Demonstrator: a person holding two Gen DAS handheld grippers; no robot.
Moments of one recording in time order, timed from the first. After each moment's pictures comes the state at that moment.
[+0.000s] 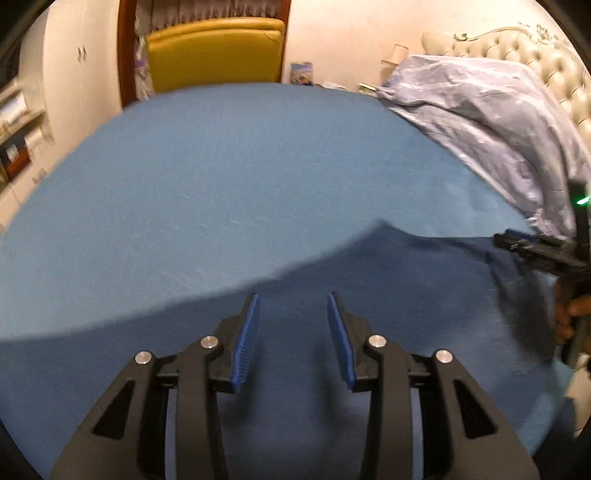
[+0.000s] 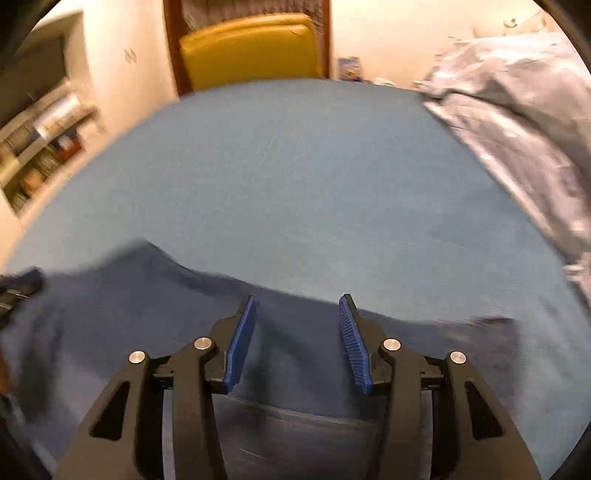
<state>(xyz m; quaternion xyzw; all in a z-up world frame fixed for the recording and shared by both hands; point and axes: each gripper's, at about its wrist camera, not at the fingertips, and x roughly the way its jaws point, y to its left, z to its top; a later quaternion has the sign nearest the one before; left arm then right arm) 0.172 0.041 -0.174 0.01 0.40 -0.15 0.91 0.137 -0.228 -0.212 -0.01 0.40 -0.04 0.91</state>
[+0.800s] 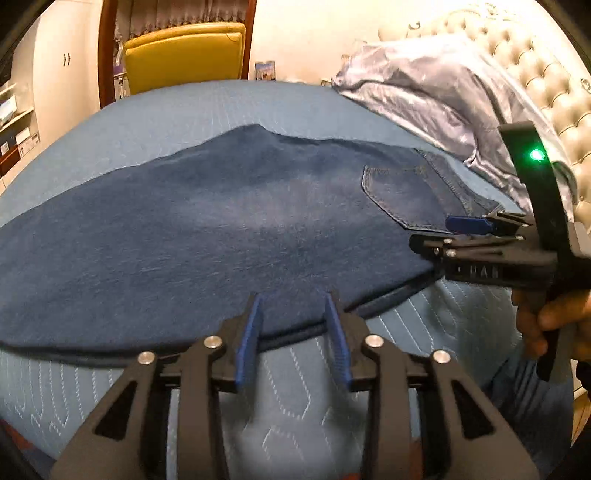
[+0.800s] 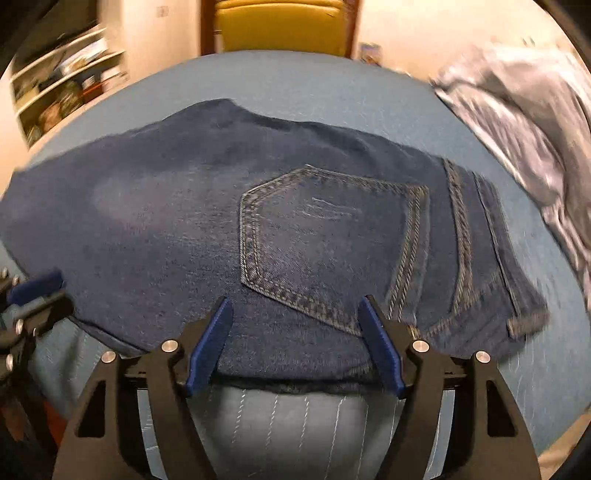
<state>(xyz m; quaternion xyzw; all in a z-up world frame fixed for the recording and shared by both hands) -0.019 -0.019 -0.221 0.01 0.38 -0.19 0.91 -0.017 -0.134 -0.256 -0.05 0.43 0.00 0.90</state>
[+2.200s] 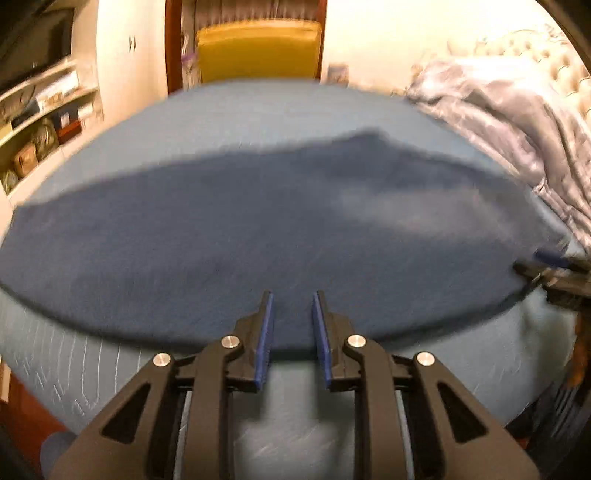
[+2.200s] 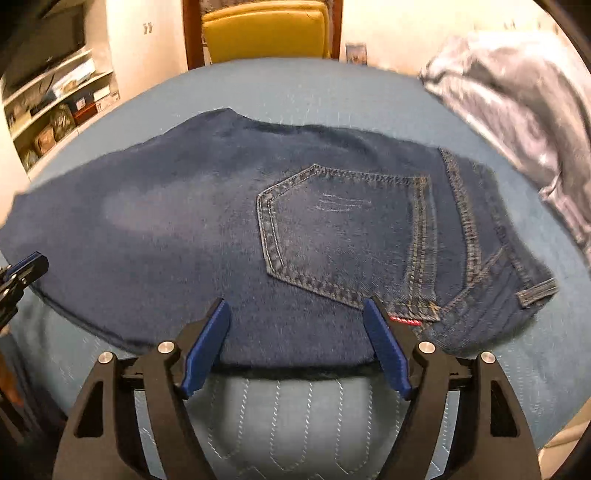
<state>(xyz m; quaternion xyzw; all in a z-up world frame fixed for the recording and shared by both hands) -0.013 0.079 -0.224 -0.01 0.39 -0.07 0.92 -0.032 -0.118 -0.262 -0.03 0.40 -0.01 0.91</state>
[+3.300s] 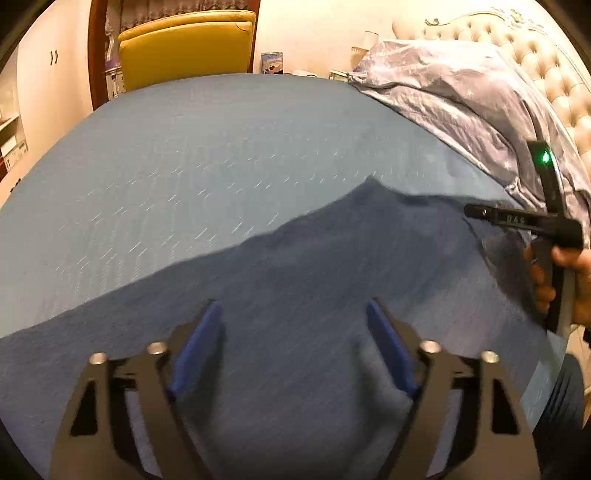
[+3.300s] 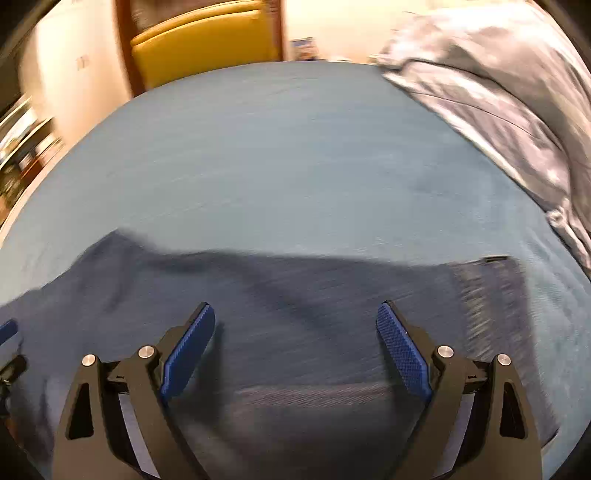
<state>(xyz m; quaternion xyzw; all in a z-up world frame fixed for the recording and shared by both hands) 0.176 0.053 -0.191 0.02 0.41 -0.21 0.89 0.142 -0.204 -0.227 0.05 0.41 -0.10 0.91</state>
